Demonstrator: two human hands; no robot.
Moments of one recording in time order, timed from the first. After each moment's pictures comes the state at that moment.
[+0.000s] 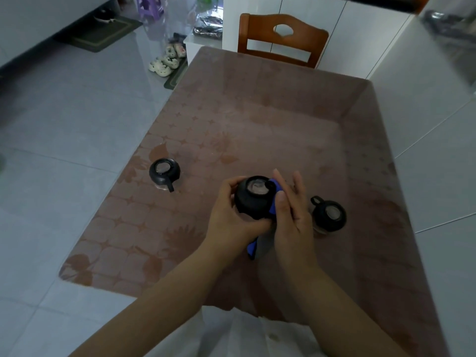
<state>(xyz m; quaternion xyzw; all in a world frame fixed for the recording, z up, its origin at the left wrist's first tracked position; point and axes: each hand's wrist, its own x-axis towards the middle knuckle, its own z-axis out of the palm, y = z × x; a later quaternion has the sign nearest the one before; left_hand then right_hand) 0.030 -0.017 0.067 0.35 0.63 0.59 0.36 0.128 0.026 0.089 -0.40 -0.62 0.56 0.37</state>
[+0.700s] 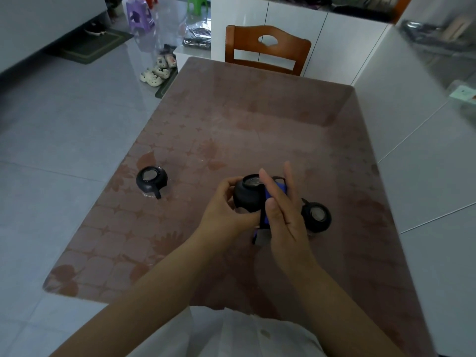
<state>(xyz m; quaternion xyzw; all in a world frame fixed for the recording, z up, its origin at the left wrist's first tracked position) 0.038 -0.005 0.092 0.33 0.58 0.60 0.45 0.152 0.035 0.097 -0.32 -0.71 0.51 0.36</state>
